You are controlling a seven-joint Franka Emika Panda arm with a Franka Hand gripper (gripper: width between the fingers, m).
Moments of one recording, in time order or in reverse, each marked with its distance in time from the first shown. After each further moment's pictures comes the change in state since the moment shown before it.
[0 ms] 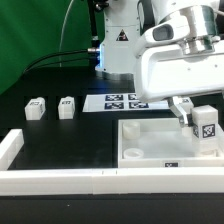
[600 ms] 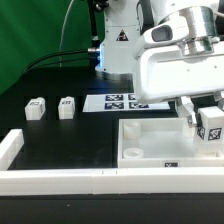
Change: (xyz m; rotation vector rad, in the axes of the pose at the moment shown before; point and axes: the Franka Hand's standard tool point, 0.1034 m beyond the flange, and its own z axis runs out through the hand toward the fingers) arm 0.002 0.003 0.004 -0.003 0.015 0.007
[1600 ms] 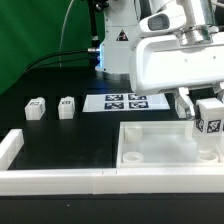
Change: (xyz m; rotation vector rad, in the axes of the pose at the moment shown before) arm 0.017 0.008 -0.009 -0.010 0.025 0.011
